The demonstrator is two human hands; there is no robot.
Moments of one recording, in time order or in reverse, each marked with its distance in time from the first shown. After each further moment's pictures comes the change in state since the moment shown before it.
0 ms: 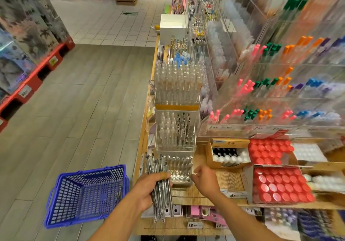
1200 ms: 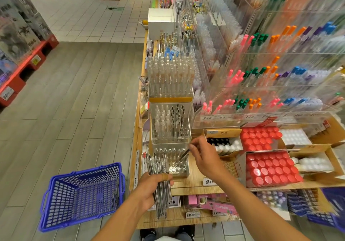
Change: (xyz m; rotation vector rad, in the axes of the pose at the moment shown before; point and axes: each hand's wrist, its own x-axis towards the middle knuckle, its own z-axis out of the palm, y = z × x) left_hand 0.000 -0.023 0.000 0.064 0.043 -0.018; right_hand -0.022 -0.035 -0.043 0.077 0.168 -0.466
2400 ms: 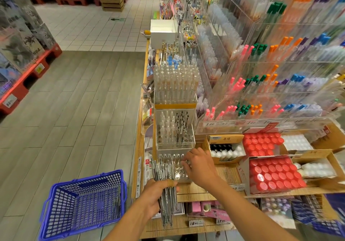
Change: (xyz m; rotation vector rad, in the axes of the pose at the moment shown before) left_hand -0.001 -0.002 -0.004 0.015 -0.057 0.003; right_hand 0.002 -0.011 0.032 -0.615 -0.042 -0.148
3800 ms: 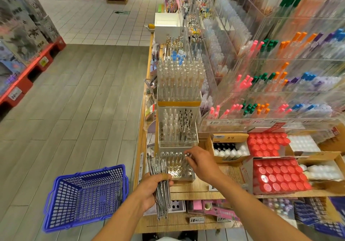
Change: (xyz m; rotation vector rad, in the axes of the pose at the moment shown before) left_hand 0.003 0.015 -0.011 -0.078 -0.005 0.005; right_hand 0.010 0.019 0.006 0.341 -0.034 -0.039
